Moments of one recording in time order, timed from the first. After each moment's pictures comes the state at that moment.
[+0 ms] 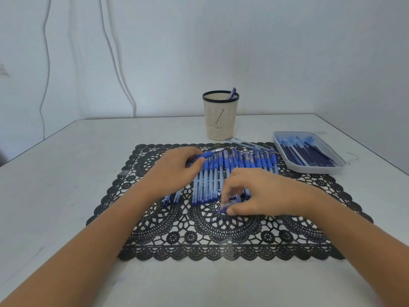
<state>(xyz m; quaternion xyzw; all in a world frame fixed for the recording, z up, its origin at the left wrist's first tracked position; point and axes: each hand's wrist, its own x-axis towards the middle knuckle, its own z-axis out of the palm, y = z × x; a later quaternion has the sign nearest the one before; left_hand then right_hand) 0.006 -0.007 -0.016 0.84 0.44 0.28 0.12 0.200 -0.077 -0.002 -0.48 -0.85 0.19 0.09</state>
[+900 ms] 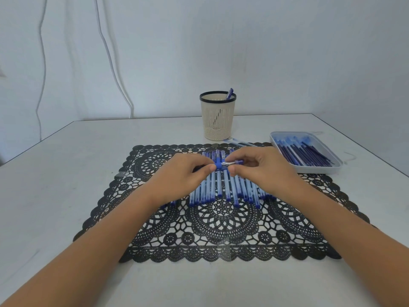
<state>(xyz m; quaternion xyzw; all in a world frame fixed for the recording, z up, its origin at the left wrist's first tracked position) 0.019 -0.021 -0.010 0.87 0.38 0.25 0.15 0.209 -0.058 -0.013 -0.52 -0.70 0.25 0.42</state>
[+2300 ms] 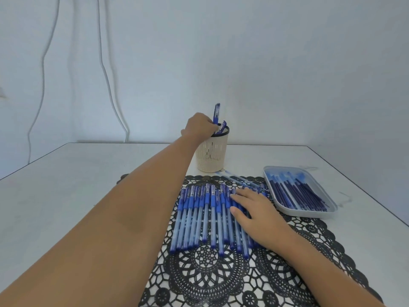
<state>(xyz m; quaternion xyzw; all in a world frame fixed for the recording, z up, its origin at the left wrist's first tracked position) 0.118 0.150 0.065 0.71 0.56 0.37 0.21 0.243 -0.022 -0.051 -0.62 -0.75 0.08 0.22</state>
